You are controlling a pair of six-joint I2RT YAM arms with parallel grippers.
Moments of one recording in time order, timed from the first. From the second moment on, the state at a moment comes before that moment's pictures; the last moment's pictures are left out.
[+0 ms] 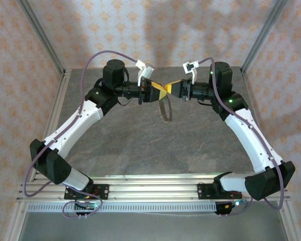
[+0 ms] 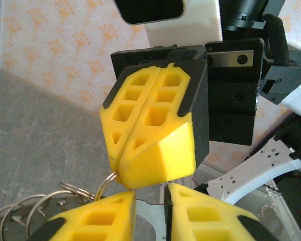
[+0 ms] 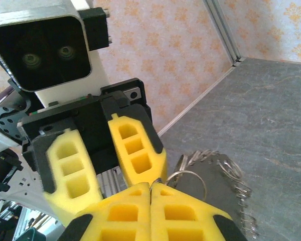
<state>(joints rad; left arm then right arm) -0.48 1.50 1.48 -0.21 0.96 -0.28 0.35 1.28 1.38 -0.37 -0.91 0.36</state>
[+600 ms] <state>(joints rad) -0.45 1.42 1.31 -0.02 0.83 -0.42 0.35 1.28 1.34 -0.32 -0.89 0.39</state>
